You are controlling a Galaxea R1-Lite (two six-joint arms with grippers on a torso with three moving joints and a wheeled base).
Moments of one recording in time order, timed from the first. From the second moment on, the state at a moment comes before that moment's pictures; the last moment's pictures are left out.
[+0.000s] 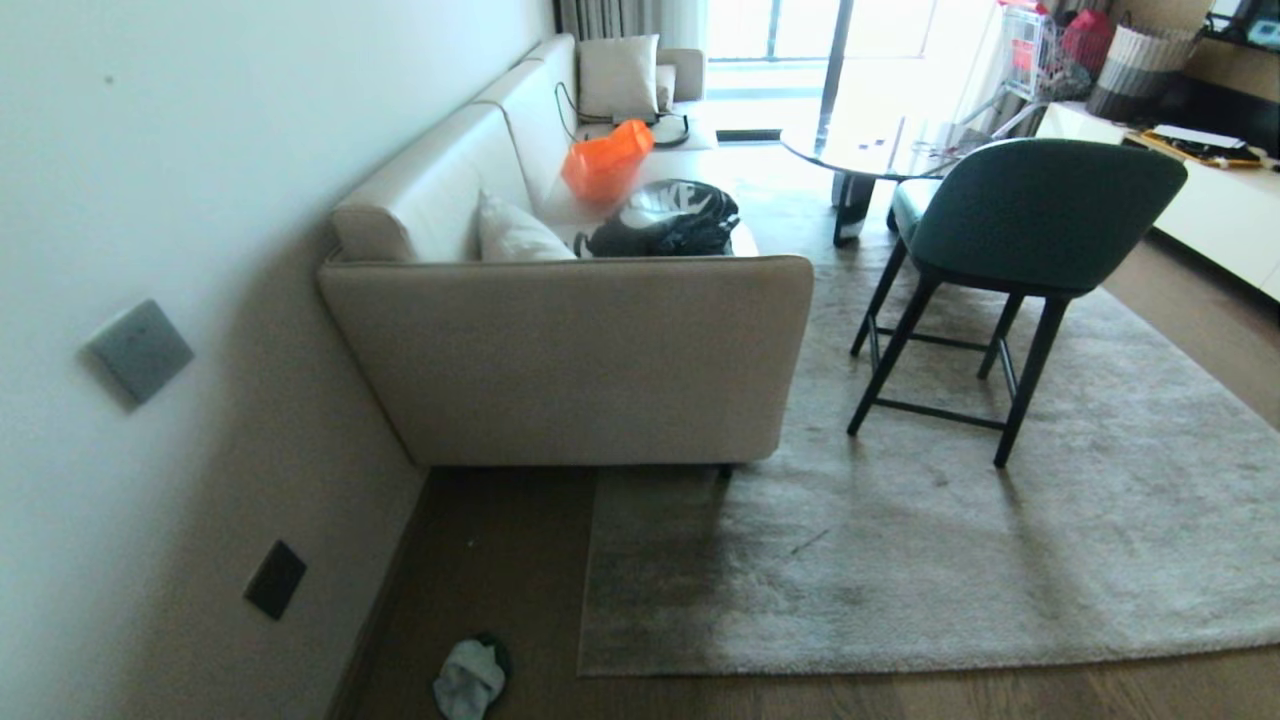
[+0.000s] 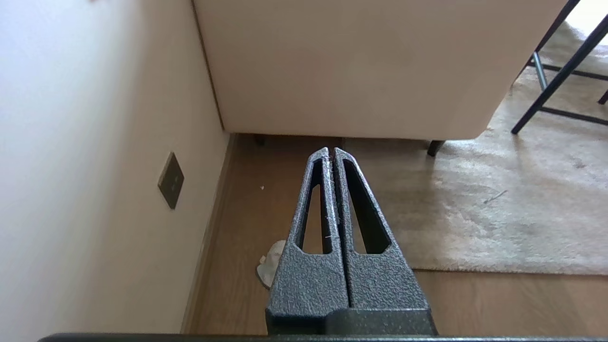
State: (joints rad) left arm 0.00 0.00 0.00 0.00 0.01 -0.05; right arm 0.00 0.00 0.00 0.00 -0.02 0.03
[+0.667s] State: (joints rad) left arm 0.00 0.00 0.00 0.00 0.01 -0.05; right arm 0.00 0.00 0.00 0.00 -0.02 0.03
